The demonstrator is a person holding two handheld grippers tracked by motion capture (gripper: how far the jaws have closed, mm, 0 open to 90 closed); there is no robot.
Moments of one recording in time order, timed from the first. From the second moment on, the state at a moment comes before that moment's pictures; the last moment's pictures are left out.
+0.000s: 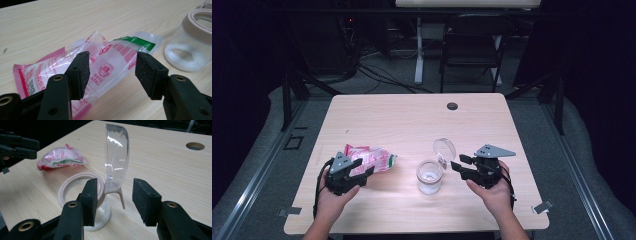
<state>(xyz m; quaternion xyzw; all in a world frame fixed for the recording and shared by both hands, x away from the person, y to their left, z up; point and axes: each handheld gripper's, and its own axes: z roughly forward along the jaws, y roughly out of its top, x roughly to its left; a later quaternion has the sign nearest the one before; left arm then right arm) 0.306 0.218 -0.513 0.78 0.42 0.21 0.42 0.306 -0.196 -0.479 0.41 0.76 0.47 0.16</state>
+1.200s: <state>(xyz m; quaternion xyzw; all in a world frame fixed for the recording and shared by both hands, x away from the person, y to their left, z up) 0.324 0.180 -0.546 0.83 0.36 0.24 0.35 0.304 -0.194 -0.486 0.41 0.77 0.46 0.17</state>
